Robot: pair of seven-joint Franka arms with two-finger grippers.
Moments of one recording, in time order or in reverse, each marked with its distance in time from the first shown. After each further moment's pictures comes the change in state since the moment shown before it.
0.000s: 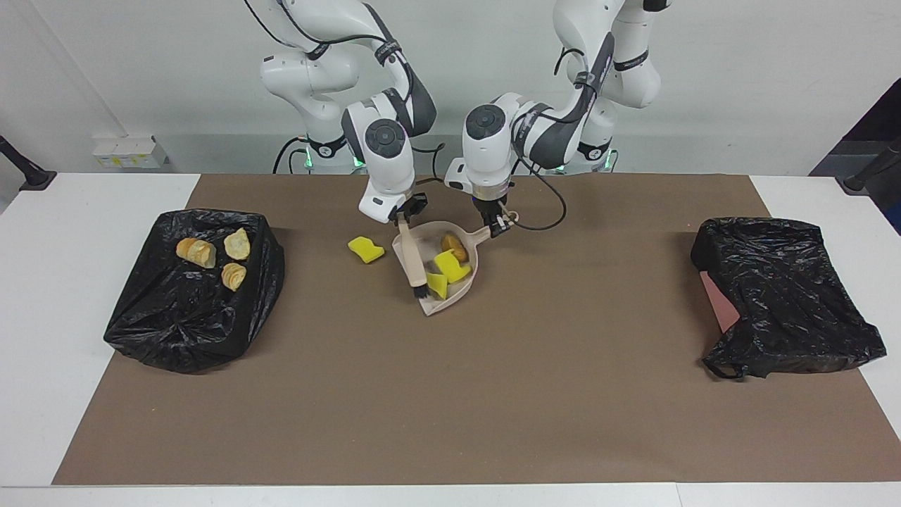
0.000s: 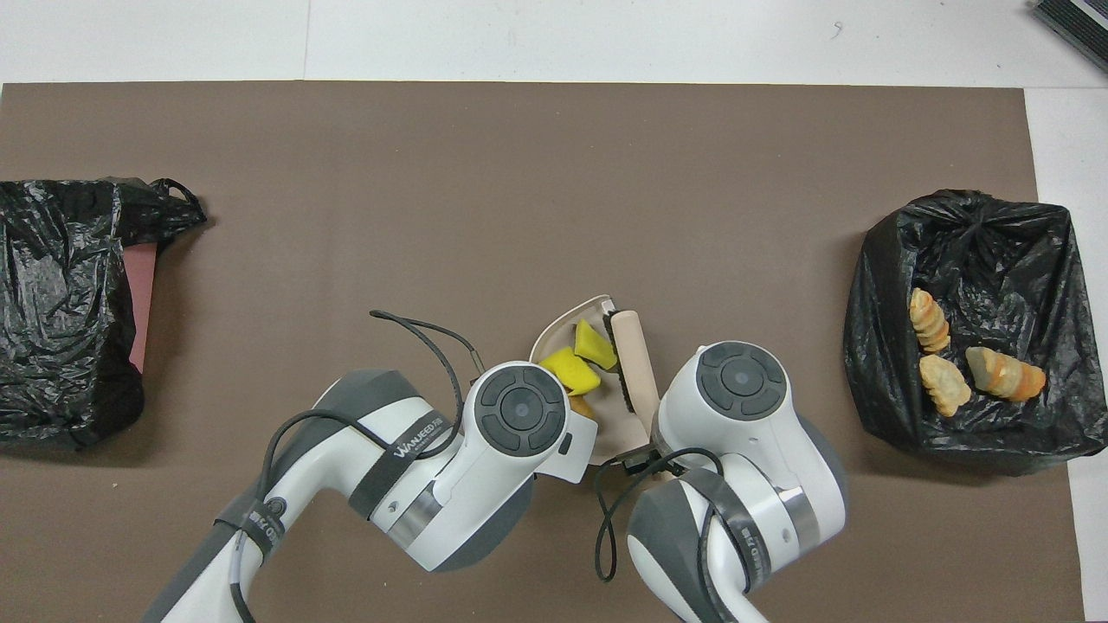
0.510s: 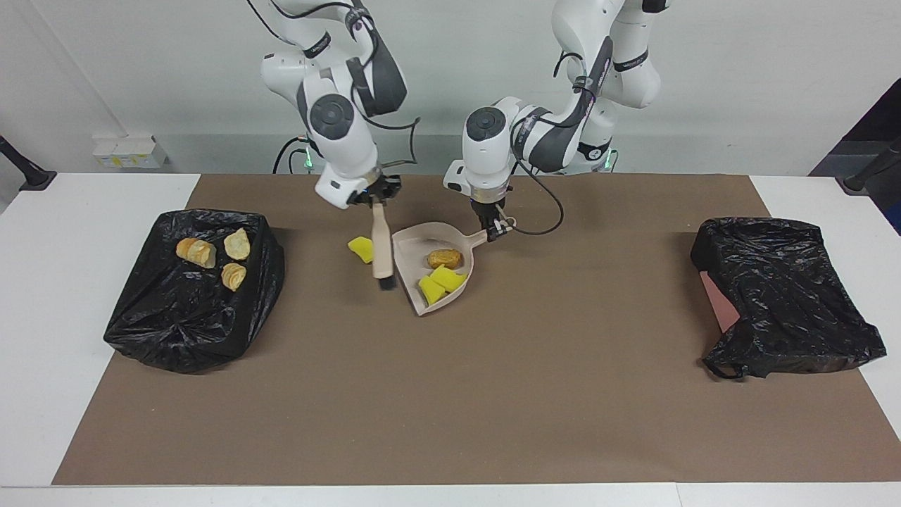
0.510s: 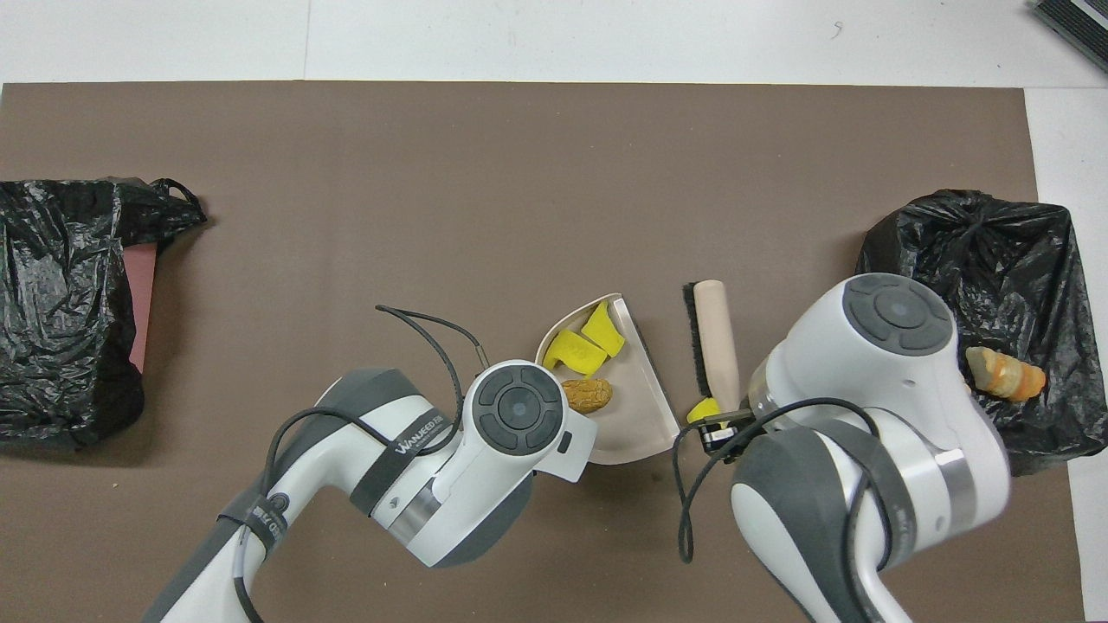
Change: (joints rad) left arm 0.000 0.004 0.011 0.009 0.003 0.000 0.078; right arm -0.168 -0.135 -0.027 0.087 -0.048 -0.278 0.049
